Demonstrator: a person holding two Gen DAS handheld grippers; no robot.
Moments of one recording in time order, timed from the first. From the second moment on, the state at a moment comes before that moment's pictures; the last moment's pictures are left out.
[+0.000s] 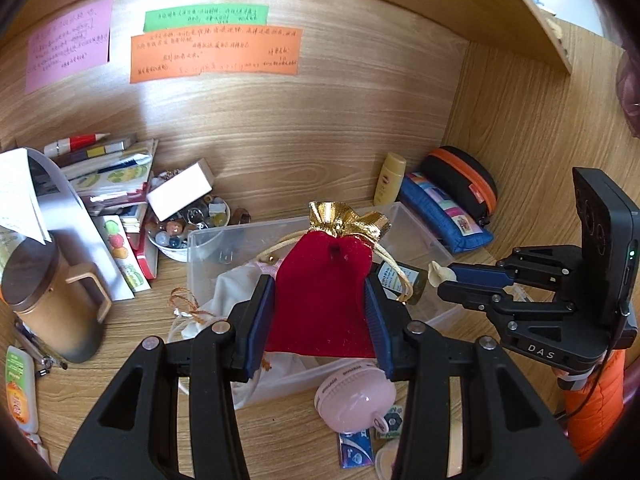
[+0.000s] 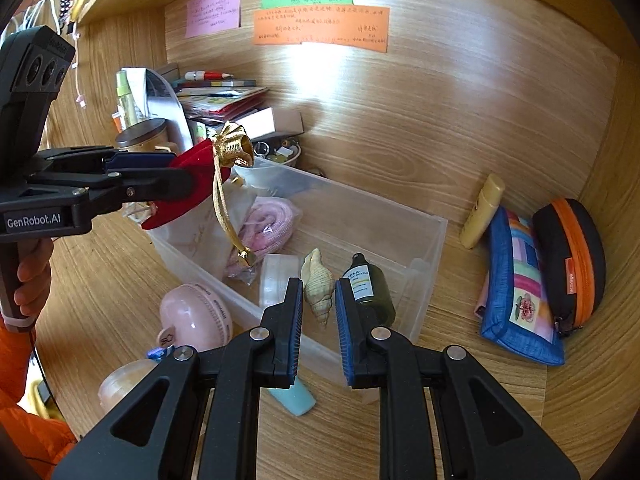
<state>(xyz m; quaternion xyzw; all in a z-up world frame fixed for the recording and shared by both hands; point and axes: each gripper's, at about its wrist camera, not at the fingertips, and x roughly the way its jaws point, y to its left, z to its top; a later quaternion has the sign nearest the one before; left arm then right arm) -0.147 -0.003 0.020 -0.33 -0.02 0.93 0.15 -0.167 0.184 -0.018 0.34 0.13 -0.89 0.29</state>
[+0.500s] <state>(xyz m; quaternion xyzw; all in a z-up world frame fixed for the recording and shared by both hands) -0.173 0.016 -0.005 -0.36 0.00 0.92 0.16 -0.196 0.181 -0.037 0.36 0.13 -0.88 0.30</state>
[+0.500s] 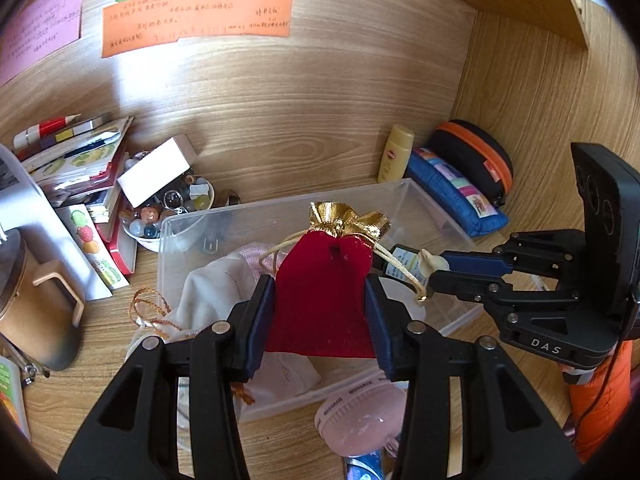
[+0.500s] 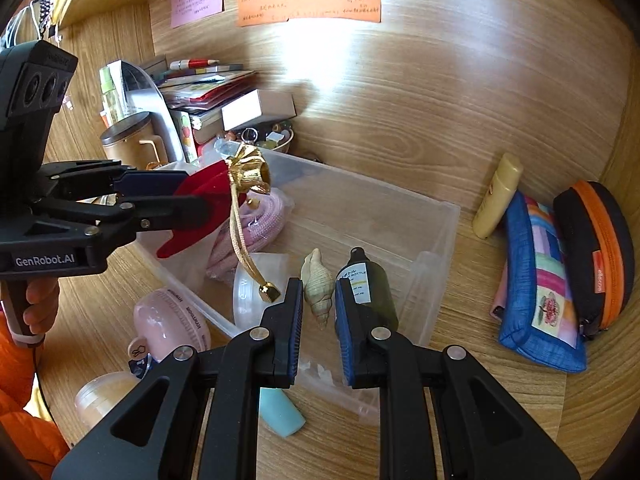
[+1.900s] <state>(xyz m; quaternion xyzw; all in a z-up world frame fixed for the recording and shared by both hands) -0.163 0.018 0.009 -0.33 0.00 0.93 0.16 -0.173 0.180 -0.020 0.32 0.17 -0.90 0.23</state>
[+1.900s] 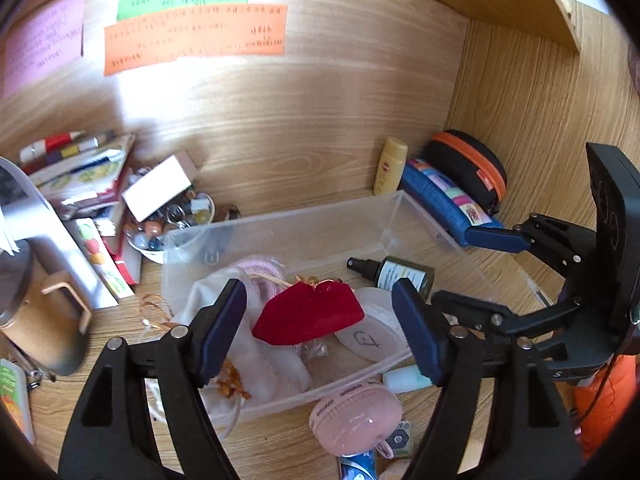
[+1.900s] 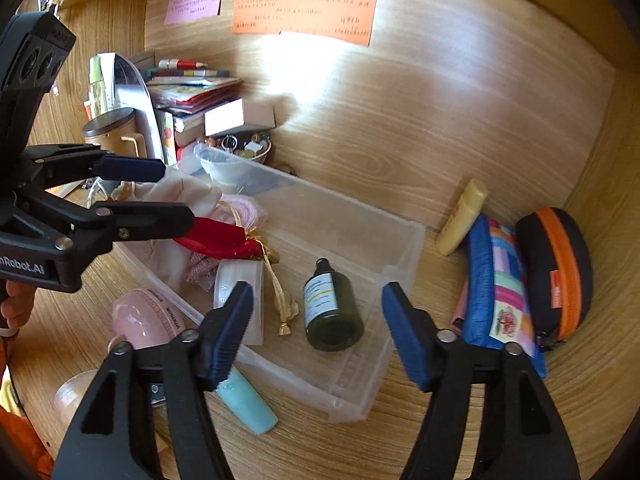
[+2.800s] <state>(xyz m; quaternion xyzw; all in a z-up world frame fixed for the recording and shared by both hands) -0.091 -0.003 -0.009 -0.36 -0.02 0.92 0.13 -0.104 0.202 -0.044 0.36 0.12 -0.90 0.22</state>
